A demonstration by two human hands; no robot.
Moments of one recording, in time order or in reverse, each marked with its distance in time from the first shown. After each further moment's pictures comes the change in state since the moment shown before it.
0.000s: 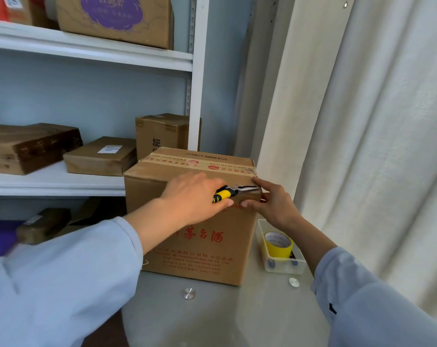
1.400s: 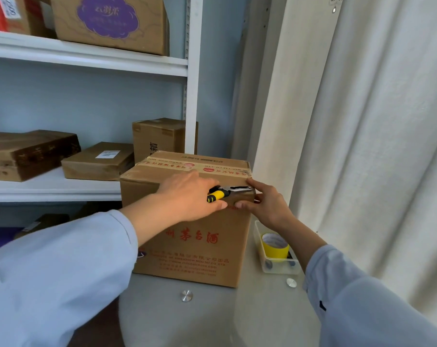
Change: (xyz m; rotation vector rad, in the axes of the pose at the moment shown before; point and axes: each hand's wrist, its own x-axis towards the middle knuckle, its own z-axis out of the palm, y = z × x) left_hand 0.001 0.005 -0.013 0.005 -0.108 -0.072; right_hand -0.001 -0.001 0.001 -0.012 -0.007 -0.007
